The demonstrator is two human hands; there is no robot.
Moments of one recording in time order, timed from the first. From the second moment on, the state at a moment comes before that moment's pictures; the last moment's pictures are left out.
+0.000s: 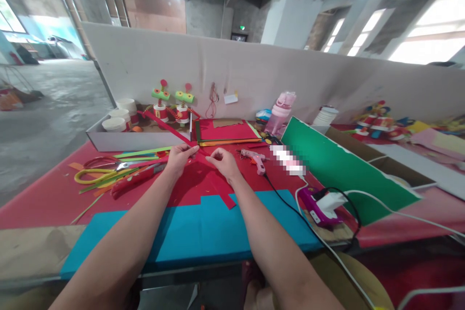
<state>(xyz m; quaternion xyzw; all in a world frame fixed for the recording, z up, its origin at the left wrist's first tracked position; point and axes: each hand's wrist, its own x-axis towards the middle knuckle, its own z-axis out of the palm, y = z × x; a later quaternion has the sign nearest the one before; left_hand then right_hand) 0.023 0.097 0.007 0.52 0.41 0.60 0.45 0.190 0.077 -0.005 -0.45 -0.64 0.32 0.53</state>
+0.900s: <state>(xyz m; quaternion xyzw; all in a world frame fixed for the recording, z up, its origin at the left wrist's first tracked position) 0.030 0.099 -0.001 0.50 0.42 0.60 0.46 0.183 0.081 -0.009 -0.42 -0.63 0.39 0.53</state>
